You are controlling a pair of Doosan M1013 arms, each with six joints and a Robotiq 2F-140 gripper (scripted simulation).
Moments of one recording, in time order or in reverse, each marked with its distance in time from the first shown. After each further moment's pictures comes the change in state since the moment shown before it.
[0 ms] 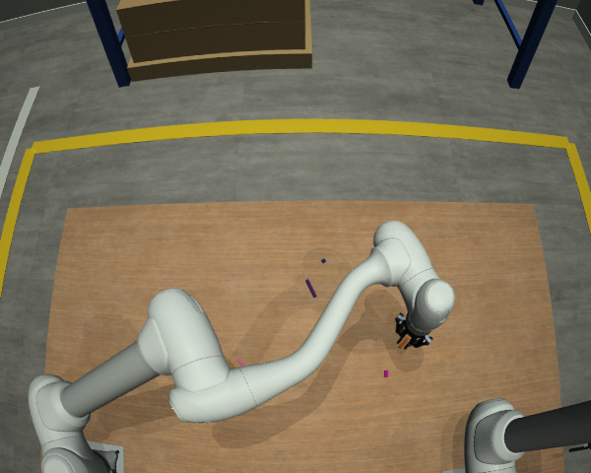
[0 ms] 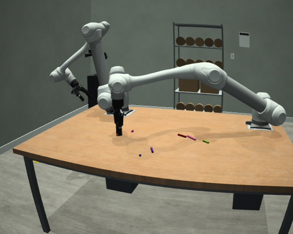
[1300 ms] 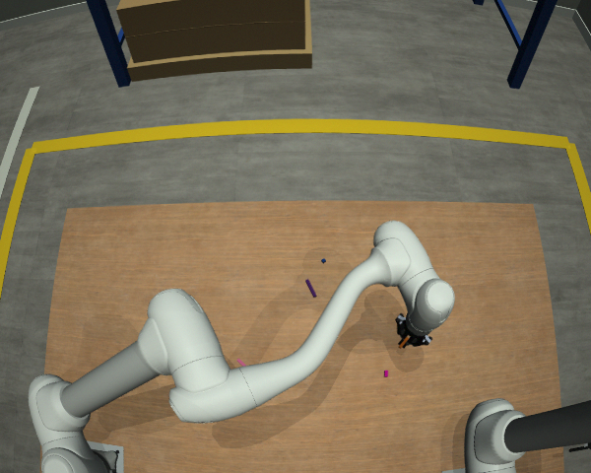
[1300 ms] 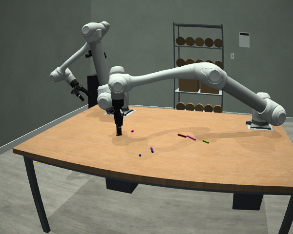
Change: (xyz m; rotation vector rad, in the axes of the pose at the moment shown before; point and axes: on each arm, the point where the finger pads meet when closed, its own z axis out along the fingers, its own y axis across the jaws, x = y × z) left arm 0.000 0.000 0.000 0.000 0.000 0.000; right arm 0.000 0.000 0.000 0.000 0.000 0.000
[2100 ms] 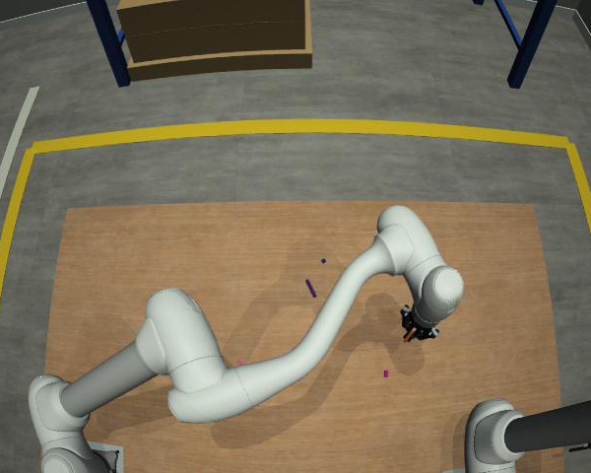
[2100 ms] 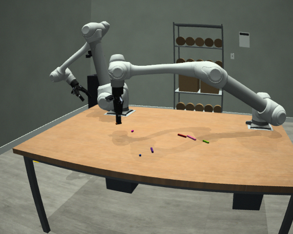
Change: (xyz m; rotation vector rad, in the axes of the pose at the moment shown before) left arm 0.000 0.000 -0.080 -0.001 0.002 0.000; right arm 0.000 0.000 0.000 0.000 0.000 0.000
